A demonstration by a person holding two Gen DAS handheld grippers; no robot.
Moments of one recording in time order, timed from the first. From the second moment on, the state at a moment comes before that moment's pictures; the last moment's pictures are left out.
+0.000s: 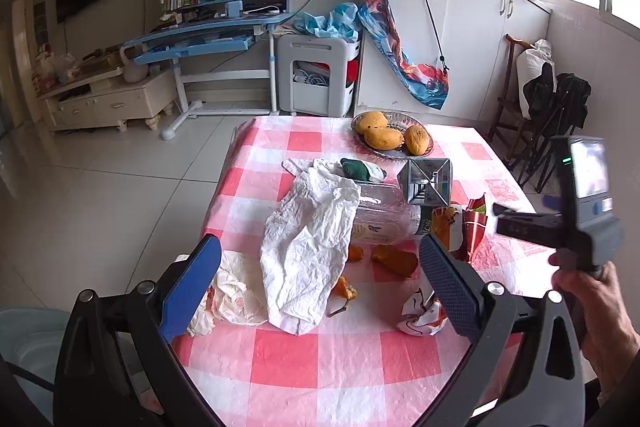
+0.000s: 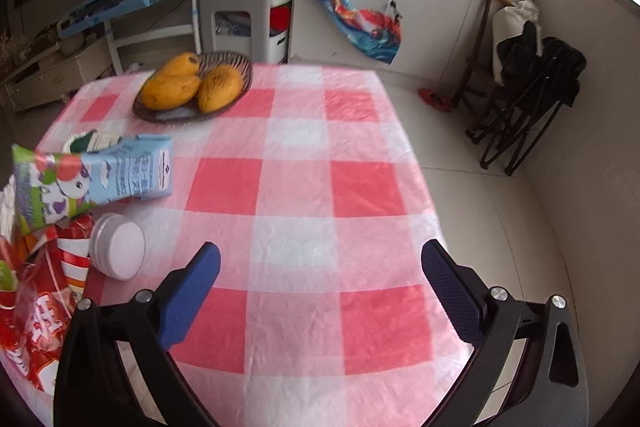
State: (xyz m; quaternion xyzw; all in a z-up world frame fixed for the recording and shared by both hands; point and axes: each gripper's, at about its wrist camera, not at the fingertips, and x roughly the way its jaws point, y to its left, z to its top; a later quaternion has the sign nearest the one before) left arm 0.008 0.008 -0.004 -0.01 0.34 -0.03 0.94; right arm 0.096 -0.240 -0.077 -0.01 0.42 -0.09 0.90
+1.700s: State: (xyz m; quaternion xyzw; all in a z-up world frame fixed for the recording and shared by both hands) left arm 0.021 0.031 -0.024 0.01 0.35 0.06 0.94; right arm 0.016 -0.144 -0.036 0.05 0.35 0.09 0.93
